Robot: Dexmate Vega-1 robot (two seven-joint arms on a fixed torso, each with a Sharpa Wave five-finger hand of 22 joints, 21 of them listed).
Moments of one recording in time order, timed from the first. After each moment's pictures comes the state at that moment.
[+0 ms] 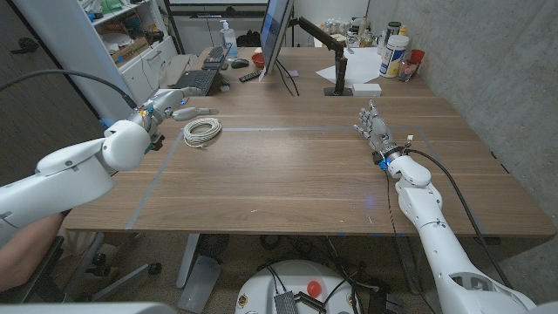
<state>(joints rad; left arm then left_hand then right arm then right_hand) 1.28 1.27 0.00 -2.24 0.03 0.55 0.22 0.47 -0.13 0.16 -0.13 0.26 0.15 -0.04 0.23 0.18 0.16 -0.11 0.28 0.21 0.15 -0.04 0.22 0.19 0.28 0.03 0.23 0.18 -0.90 -0.13 0.07 -1.34 0.17 0.14 0.32 0.12 0.03 -0.05 0.08 0.25 -0.05 0.04 0.19 0.18 -0.03 0.05 0.19 0.19 -0.07 0.02 0.19 0.19 0.14 0.04 0.18 0.17</state>
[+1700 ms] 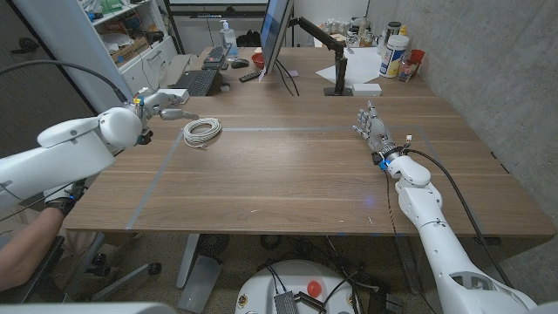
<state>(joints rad) 0.99 1.32 0.20 -2.20 -0.11 0.82 0.07 0.66 -0.07 0.20 -0.16 0.27 0.16 -0.04 0.21 0.19 0.20 -0.12 0.28 0.23 0.22 -0.04 0.21 0.19 0.34 0.03 0.23 0.18 -0.89 -0.14 0.07 -1.33 0.17 0.14 0.33 0.12 0.03 -0.05 0.07 0.25 -0.05 0.04 0.19 0.18 -0.03 0.05 0.19 0.19 -0.07 0.02 0.19 0.19 0.13 0.04 0.18 0.17</state>
